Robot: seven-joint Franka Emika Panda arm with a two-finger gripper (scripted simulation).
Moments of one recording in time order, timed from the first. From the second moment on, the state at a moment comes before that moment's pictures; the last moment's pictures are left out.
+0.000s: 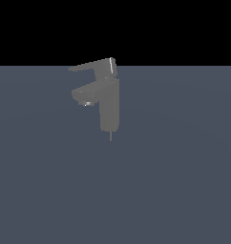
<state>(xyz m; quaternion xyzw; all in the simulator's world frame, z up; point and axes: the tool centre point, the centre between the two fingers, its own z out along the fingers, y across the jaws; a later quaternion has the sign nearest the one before) -0.256 0.025 0.483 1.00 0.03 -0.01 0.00</state>
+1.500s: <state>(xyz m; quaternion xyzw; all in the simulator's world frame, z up) -0.144 0.045 0.479 0.97 -0.22 -0.05 -0.03</state>
